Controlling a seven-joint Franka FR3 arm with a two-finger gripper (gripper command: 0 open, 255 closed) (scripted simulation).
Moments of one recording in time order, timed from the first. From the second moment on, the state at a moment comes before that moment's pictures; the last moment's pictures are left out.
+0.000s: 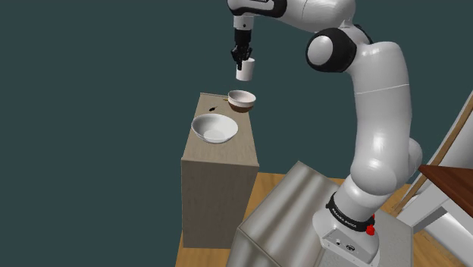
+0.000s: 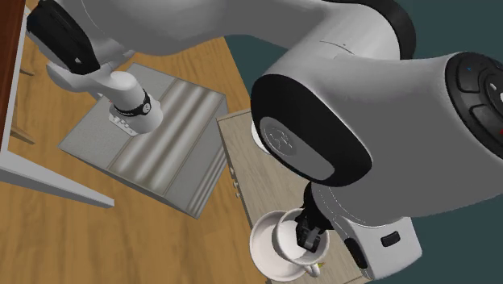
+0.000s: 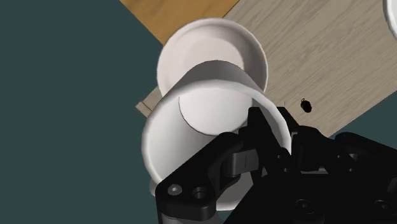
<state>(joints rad) -0.24 0.60 -0.02 -0.97 -0.06 1.50 -0.23</state>
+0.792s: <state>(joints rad) -0.26 0.60 -0.02 -1.09 -0.06 1.63 -0.26</state>
